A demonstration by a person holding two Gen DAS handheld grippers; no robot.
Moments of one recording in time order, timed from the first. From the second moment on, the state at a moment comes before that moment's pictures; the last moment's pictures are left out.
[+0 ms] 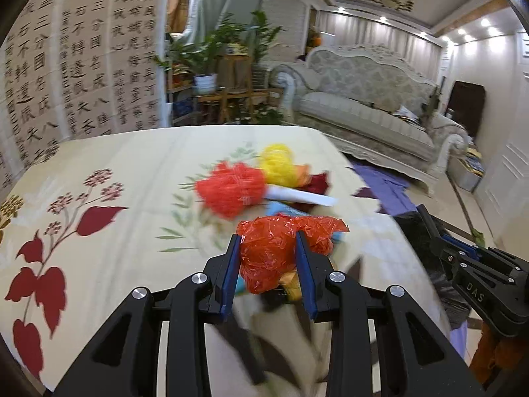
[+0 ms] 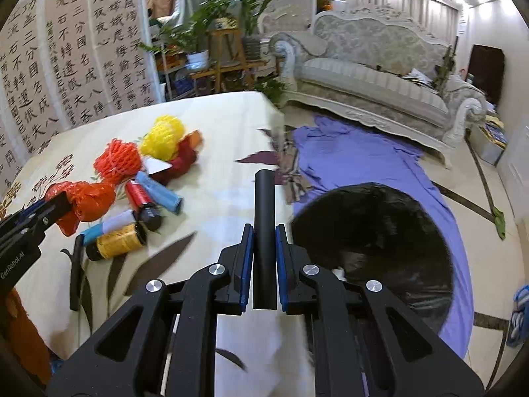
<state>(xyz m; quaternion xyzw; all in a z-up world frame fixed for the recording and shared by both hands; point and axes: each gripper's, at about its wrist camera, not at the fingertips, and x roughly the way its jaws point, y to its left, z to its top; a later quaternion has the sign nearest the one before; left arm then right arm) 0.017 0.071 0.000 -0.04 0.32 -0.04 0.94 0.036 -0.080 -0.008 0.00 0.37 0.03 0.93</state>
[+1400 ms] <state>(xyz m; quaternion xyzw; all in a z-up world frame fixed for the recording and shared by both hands) 0.073 -0.098 -0.026 0.02 0.35 -0.15 0.93 0.044 -0.213 -0.034 0.07 0.37 -0.07 0.93</state>
